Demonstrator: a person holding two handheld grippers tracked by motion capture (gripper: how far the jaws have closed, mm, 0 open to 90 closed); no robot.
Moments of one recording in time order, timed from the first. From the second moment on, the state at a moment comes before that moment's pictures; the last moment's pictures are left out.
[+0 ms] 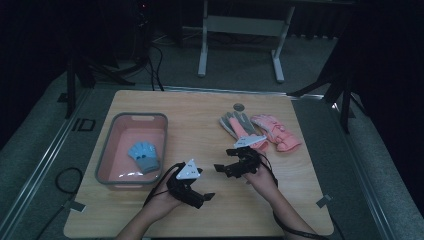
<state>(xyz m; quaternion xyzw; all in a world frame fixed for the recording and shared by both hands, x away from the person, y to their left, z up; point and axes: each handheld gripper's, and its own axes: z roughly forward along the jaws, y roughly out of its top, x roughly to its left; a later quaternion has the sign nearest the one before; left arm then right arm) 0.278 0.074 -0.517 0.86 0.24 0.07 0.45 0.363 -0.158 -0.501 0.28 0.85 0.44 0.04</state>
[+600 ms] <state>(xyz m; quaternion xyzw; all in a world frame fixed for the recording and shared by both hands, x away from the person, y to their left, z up) 0.268 0.068 -0.546 0.86 0.24 0.07 0.45 0.341 -0.192 -0.520 0.28 0.85 0.44 0.04</state>
